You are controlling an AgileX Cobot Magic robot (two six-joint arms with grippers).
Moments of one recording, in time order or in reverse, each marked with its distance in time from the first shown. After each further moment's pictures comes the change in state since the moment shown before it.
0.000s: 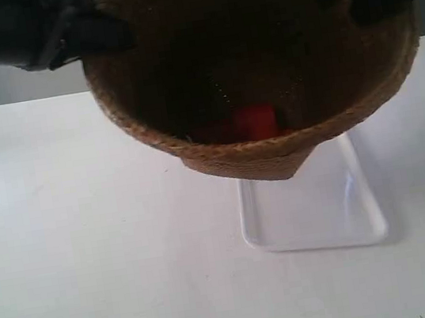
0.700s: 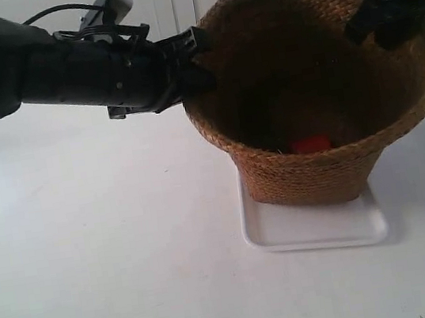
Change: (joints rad) left arm -0.170 0.278 -0.039 -0.161 -0.216 -0.077; right arm -0.116 0.256 -0.129 -0.057 0.073 -0.292
